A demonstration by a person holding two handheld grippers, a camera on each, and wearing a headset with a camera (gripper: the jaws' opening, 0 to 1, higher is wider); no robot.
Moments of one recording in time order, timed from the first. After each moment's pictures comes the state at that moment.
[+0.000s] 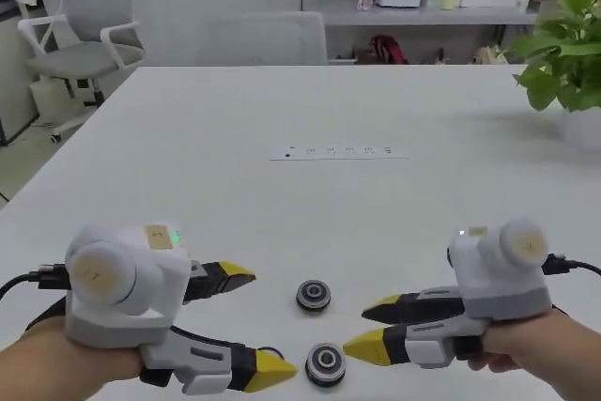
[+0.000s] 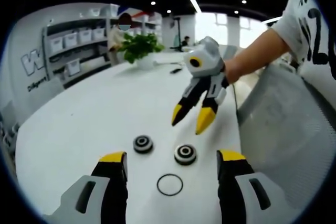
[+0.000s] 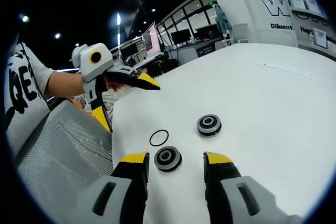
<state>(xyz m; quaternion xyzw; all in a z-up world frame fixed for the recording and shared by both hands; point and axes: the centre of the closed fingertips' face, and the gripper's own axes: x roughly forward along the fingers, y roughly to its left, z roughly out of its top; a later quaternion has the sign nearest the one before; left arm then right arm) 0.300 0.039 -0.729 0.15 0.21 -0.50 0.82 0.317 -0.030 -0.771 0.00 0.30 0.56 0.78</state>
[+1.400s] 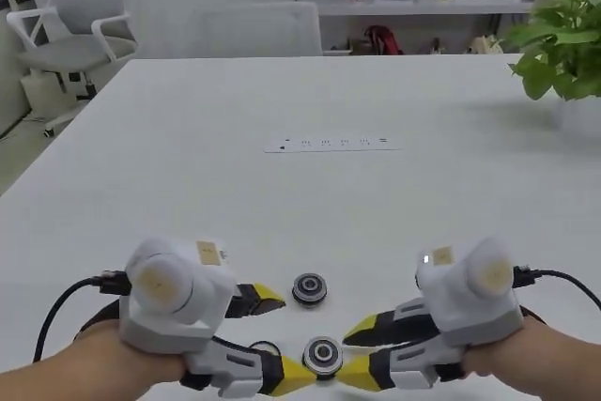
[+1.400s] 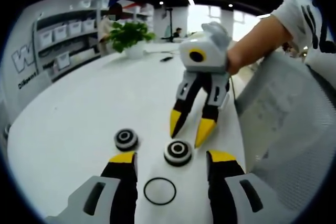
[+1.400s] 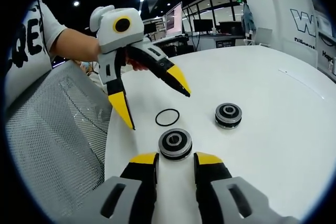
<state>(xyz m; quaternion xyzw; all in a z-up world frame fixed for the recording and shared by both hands) 0.299 0.013 -0.769 0.16 0.25 -0.53 0.80 0.295 -0.015 -0.805 -0.11 0.28 0.61 0.73</state>
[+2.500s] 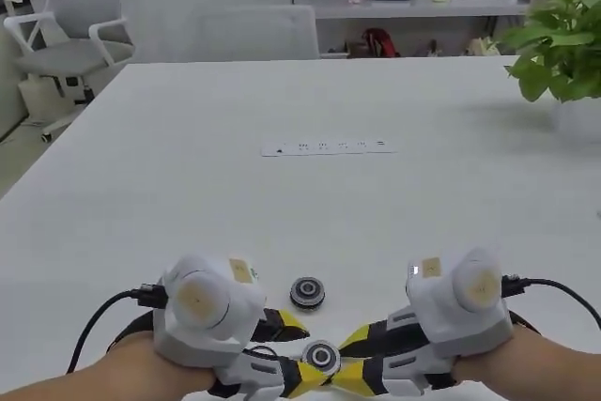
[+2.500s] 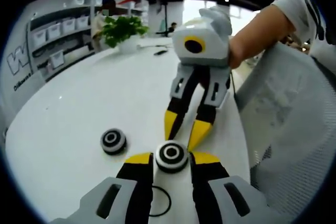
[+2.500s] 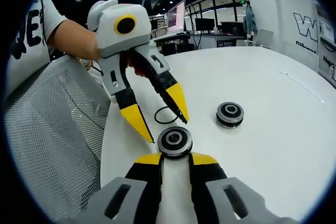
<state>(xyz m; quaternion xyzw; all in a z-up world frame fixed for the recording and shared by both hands) 0.297 -0.008 -0.790 0.18 0.26 -0.54 0.78 0.295 -0.014 -0.810 -0.13 0.28 0.60 0.74</state>
